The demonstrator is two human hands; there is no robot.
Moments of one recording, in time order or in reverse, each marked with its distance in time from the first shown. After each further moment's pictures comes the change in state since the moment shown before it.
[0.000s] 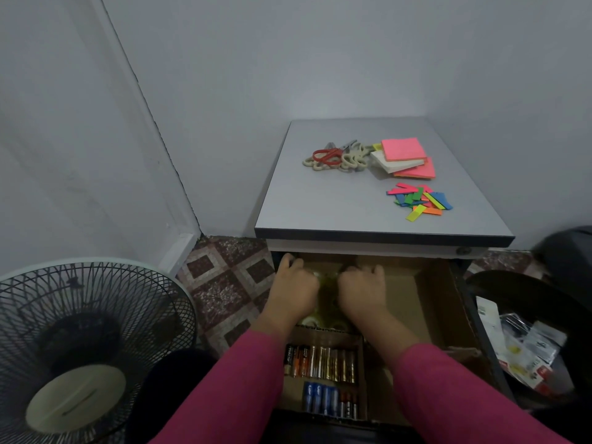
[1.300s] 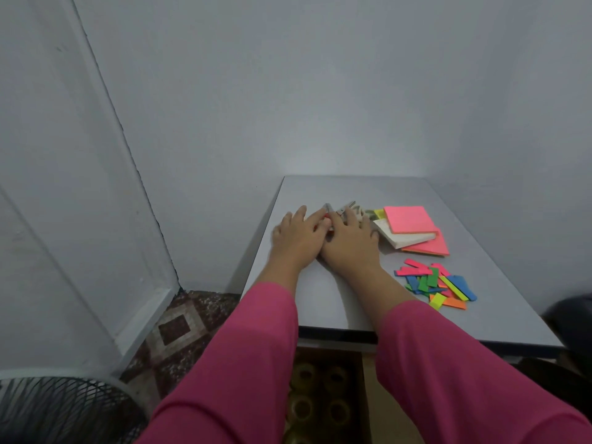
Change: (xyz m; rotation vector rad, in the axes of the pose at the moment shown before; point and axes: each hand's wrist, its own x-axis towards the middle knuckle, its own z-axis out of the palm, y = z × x) left_hand 0.202 -0.092 -0.057 -0.638 0.194 -0.388; right_hand 0.192 0.028 -0.087 0.447 0.361 0.134
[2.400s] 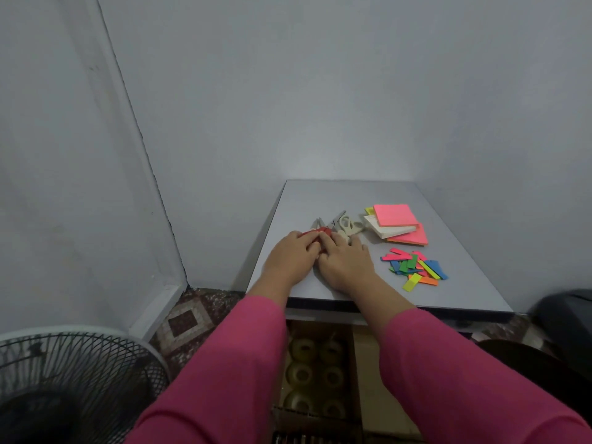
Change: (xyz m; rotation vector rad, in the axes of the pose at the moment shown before) left_hand -0.072 -0.004 -0.014 -0.099 -0.047 0.049; right_hand -0.072 -0.007 -0.033 -0.125 -0.226 -0.123
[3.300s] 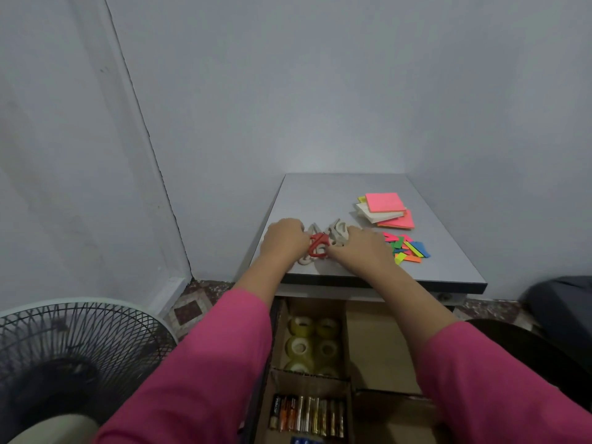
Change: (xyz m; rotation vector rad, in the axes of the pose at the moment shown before) left_hand -0.042 0.042 -0.034 0.203 0.049 -0.174; right_hand -0.050 0.018 -0.029 0.126 0.066 0.159
